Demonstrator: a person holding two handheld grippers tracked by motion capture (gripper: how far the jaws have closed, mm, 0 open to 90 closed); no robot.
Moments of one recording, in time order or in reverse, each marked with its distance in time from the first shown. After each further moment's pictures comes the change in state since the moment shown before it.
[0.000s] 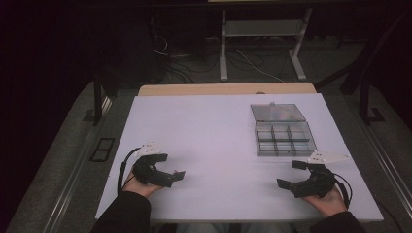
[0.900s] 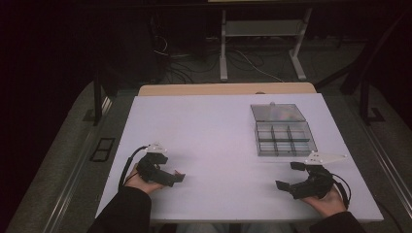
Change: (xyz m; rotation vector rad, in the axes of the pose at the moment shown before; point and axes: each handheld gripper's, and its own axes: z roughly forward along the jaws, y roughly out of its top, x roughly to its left) left arm 0.013 -0.001 0.017 0.180 0.023 0.012; right arm 0.002 -0.001 0.003 0.032 0.006 -0.013
